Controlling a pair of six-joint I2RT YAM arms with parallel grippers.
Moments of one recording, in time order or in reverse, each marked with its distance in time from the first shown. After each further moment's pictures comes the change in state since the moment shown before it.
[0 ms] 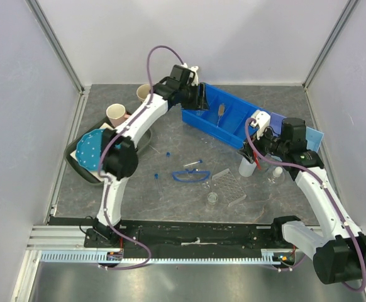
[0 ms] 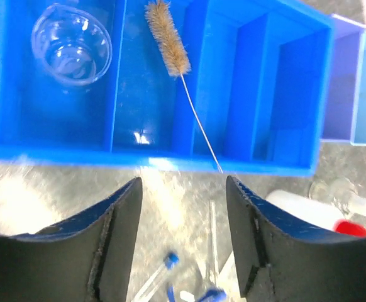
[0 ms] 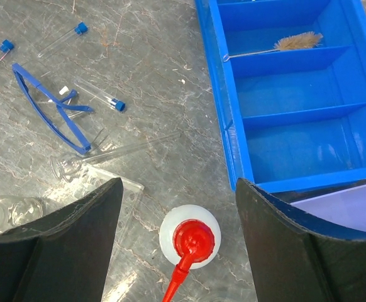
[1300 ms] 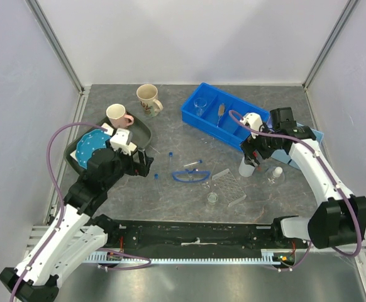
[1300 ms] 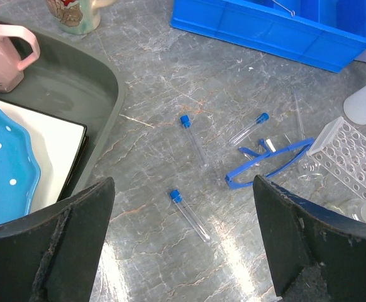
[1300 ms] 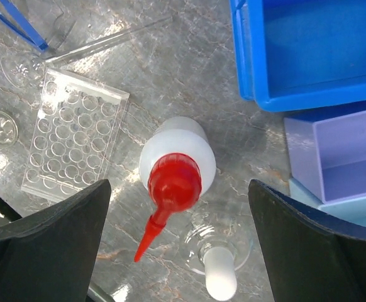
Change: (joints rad) left arm 0.042 -1.637 -1.507 0.255 -0.332 0.201; right arm 0.000 0.260 0.243 -0.455 0.200 -0.171
